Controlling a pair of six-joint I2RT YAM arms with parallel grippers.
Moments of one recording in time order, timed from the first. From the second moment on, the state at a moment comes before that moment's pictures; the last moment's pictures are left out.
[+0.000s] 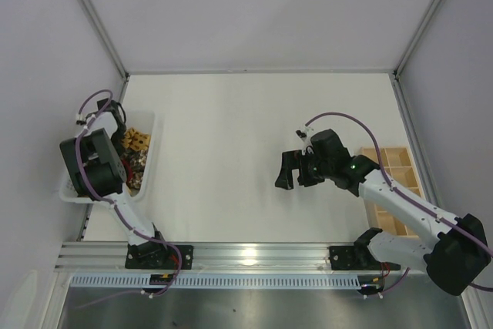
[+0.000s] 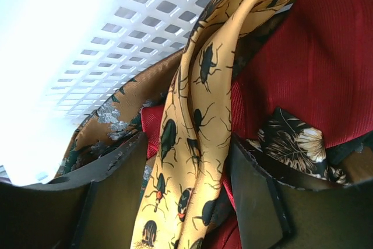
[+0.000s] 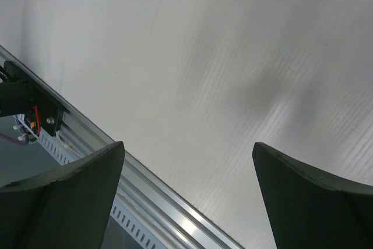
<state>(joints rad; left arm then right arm) 0.39 1.90 1.32 -0.76 -0.76 -0.40 0.64 1.11 0.80 -0.48 -0.28 0.45</state>
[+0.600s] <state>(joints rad) 0.39 1.82 1.34 -0.74 -0.69 -0.38 0.64 1.14 0.80 -0.46 -0.30 0.45</state>
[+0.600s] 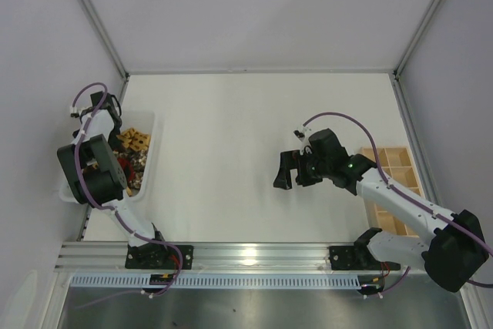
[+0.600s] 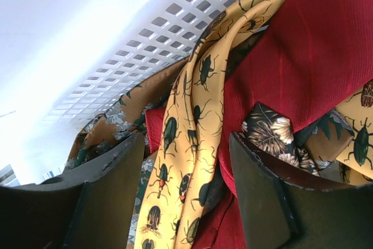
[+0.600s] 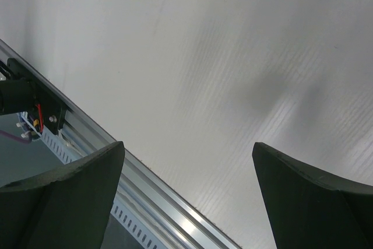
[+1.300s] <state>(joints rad) 0.39 1.85 1.34 -0.75 -0.69 -0.37 0.64 1.14 0.77 -0.44 -0.32 0.45</state>
